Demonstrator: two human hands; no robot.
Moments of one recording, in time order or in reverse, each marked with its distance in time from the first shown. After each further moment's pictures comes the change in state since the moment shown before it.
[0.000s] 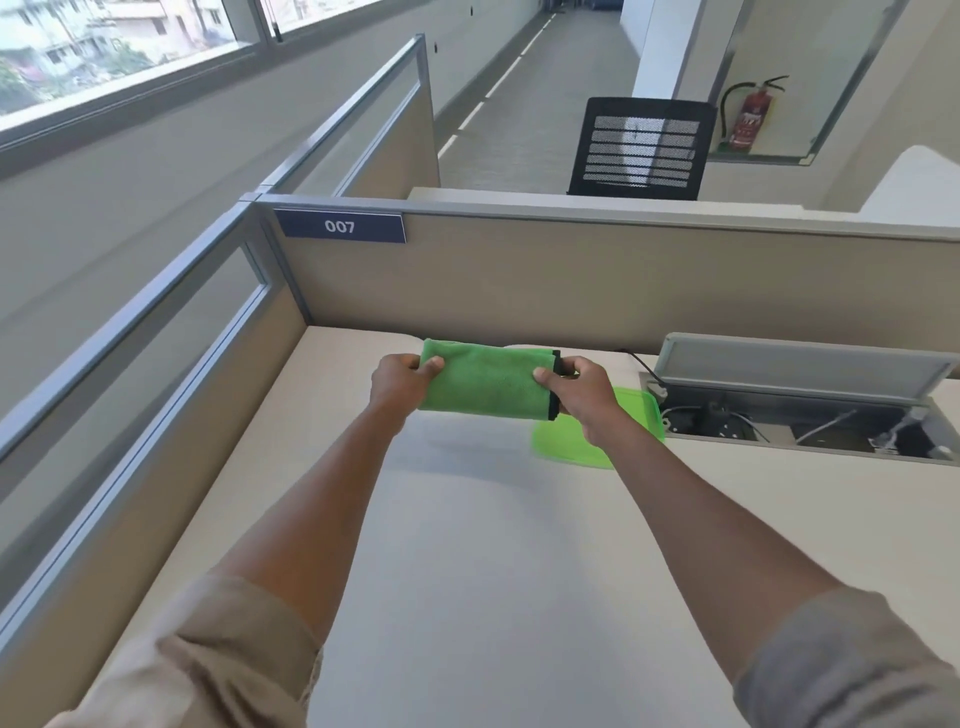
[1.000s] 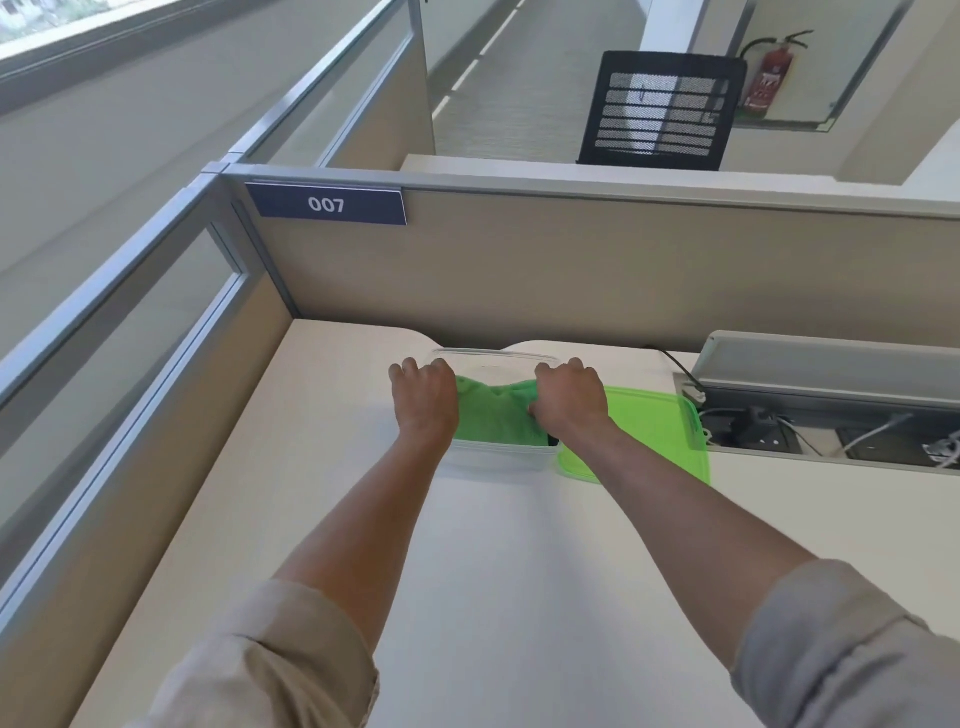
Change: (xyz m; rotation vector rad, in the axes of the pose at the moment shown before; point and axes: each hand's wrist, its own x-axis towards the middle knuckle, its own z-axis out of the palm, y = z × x) left_hand 0.051 -0.019 0.047 1.239 0.134 0.319; right_hand 0.059 0.011 0.063 -1.442 -0.016 -0.366
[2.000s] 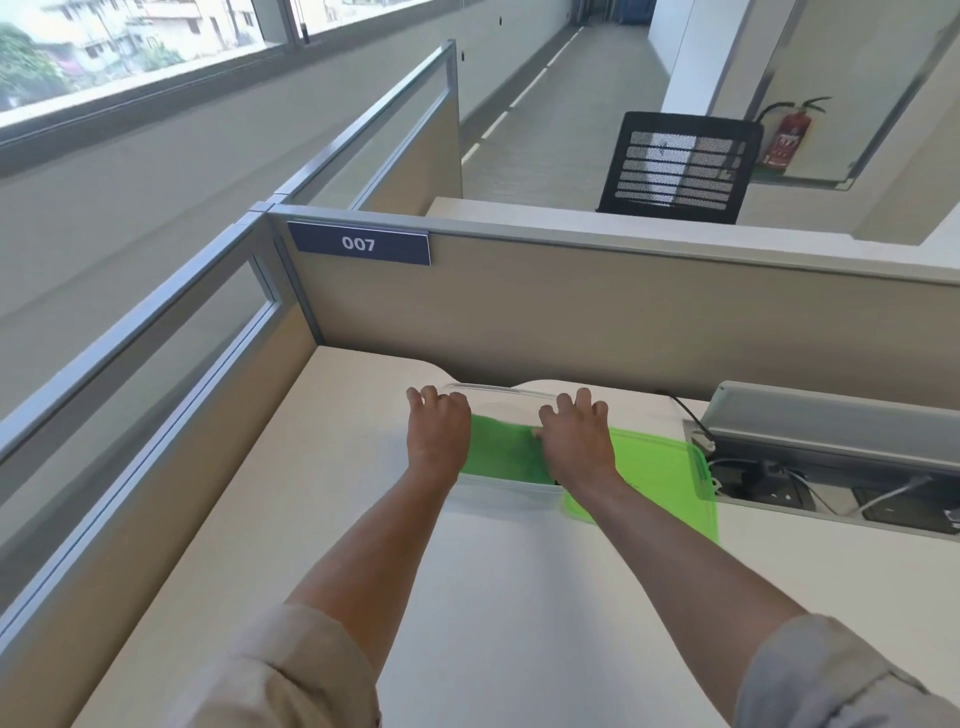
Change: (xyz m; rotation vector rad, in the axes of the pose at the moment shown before) left_hand -0.007 -0.001 -0.008 0.074 0.069 0.101; right_hand -0.007 0.002 0.009 -0.084 0.200 -0.097
